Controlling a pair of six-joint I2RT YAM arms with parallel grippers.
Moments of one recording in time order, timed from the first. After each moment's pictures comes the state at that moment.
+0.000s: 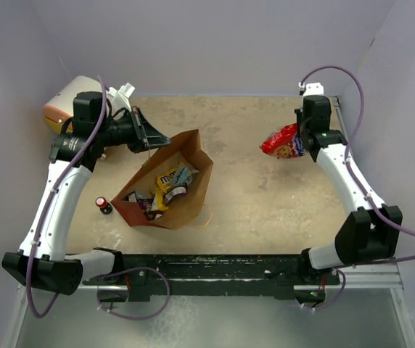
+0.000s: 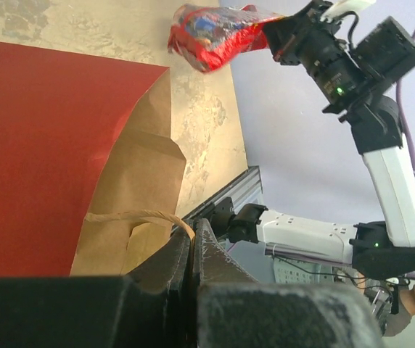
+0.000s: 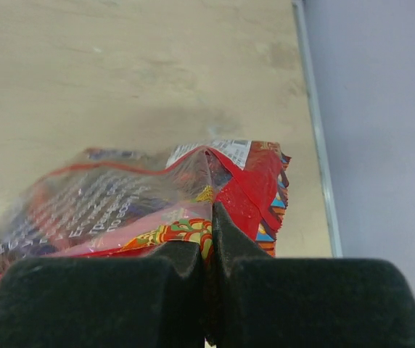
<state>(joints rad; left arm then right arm) -0.18 1.22 1.45 -0.76 0.73 -0.70 0.16 1.41 1.28 -0.41 0.39 -0.09</state>
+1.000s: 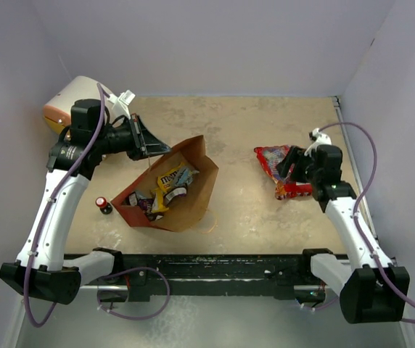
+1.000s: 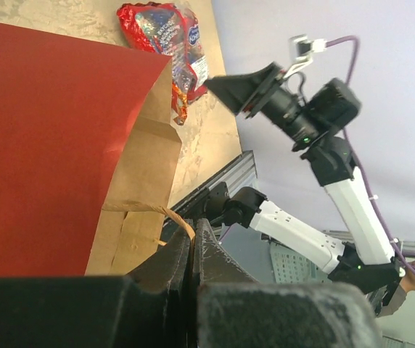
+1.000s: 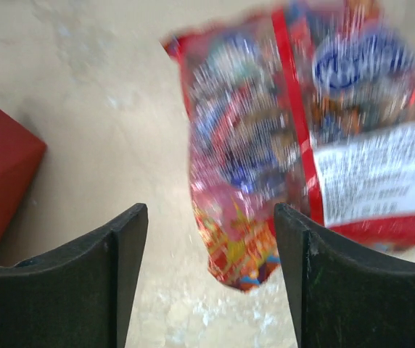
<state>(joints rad) -0.18 1.16 1.39 -0.77 0.78 -0.69 0.03 1.01 0.64 -0.29 -0.18 0.36</state>
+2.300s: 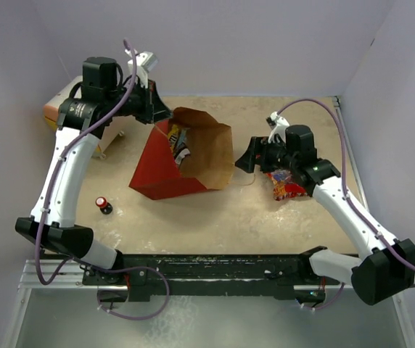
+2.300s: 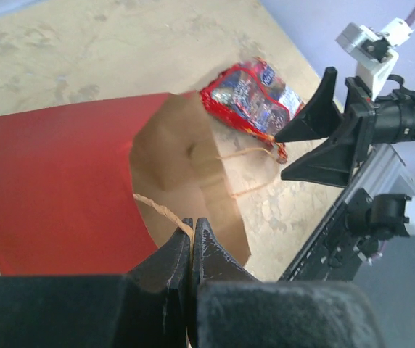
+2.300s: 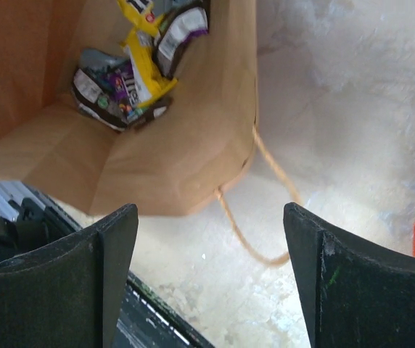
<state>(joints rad) -0.24 1.50 1.91 -0.90 0.62 -0.11 0.36 1.17 1.01 -0.38 -0.36 0.37</state>
